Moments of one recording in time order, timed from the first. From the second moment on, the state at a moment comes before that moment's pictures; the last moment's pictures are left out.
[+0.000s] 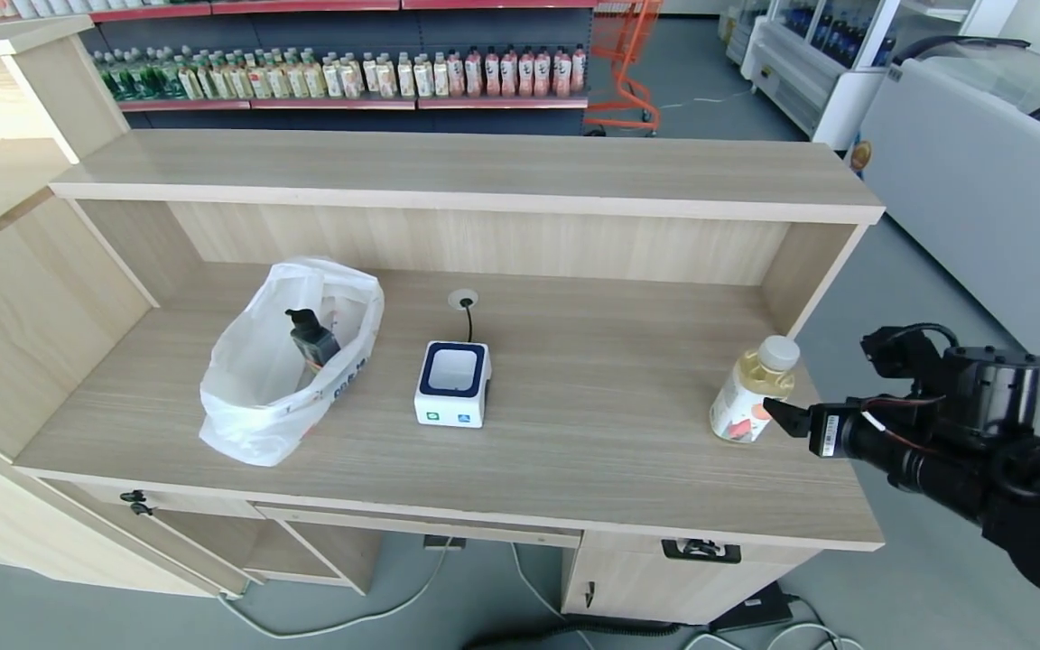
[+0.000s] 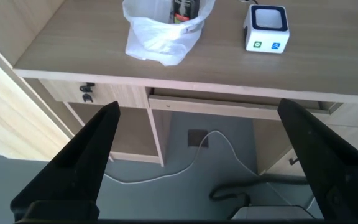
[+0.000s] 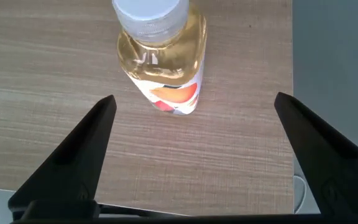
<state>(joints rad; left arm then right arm) 0.00 0.00 0.00 0.00 0.00 0.00 0.10 1.85 -0.49 -1.08 -0.03 0.01</state>
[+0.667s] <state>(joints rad) 0.00 0.00 0.00 0.00 0.00 0.00 0.19 2.13 -0.64 -1.29 -0.09 -0.07</state>
